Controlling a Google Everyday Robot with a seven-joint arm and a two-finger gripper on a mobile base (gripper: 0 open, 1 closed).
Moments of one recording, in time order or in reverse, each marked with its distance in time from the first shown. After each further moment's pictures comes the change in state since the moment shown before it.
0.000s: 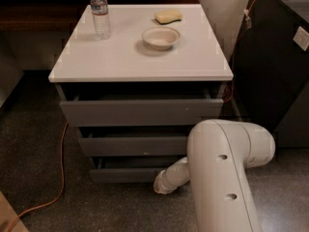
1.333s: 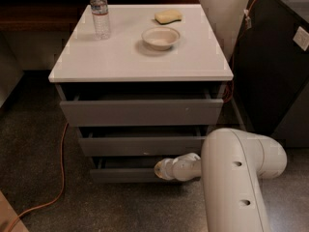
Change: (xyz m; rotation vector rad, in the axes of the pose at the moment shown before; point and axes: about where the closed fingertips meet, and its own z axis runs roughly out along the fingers) arm 0.013 -0.084 -0.006 0.253 -0.074 -0.038
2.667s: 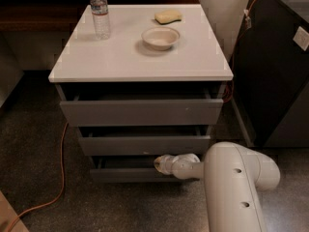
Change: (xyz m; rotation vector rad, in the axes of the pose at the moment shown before) arm 0.025 -0.040 0.045 0.130 -0.019 -0.018
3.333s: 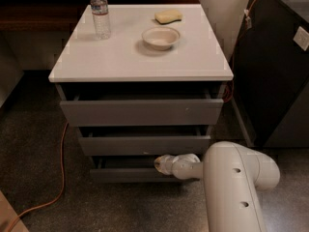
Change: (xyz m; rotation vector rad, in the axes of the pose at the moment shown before) arm 0.000 0.001 0.000 0.000 0.000 0.000
